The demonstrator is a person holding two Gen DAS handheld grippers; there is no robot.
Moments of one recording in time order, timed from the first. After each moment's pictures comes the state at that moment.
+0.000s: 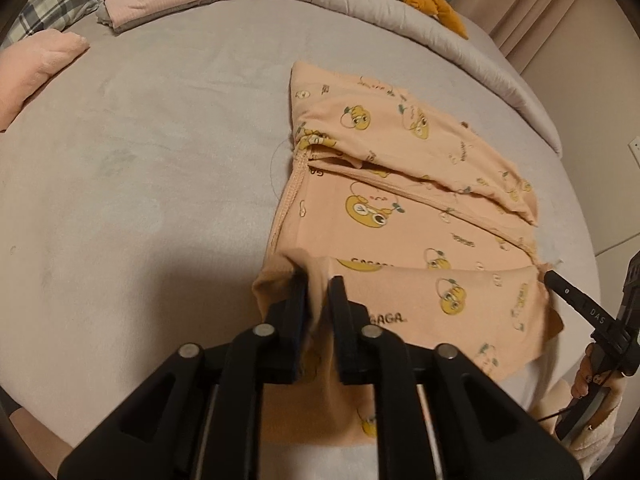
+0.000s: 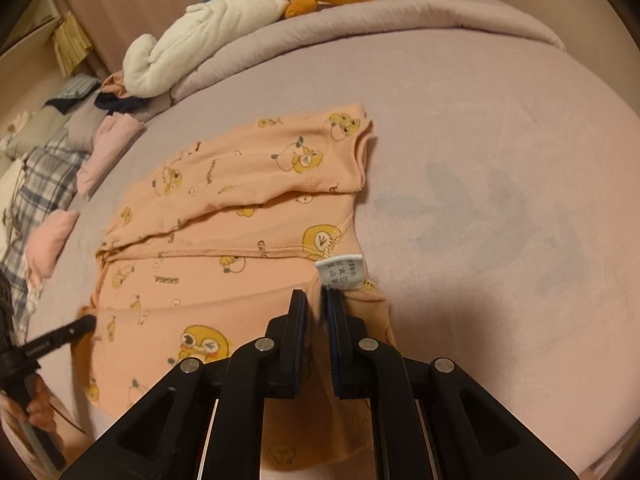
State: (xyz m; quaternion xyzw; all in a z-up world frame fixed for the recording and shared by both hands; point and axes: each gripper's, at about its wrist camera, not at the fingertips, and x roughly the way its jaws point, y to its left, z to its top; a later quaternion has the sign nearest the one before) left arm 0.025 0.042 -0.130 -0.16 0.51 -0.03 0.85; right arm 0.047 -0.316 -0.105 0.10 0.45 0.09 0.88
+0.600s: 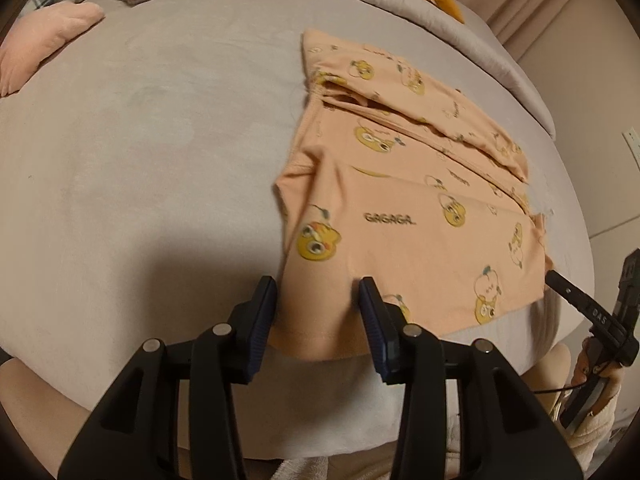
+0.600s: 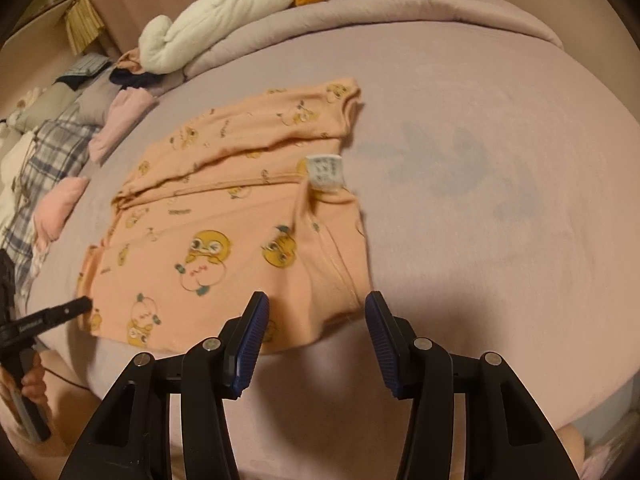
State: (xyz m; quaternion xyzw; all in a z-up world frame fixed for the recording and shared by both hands) left arm -0.023 0.042 -0.142 -0.16 0.53 -0.05 0.83; right arm 0.002 -0.322 -0.116 0.09 0.48 0.09 0.87
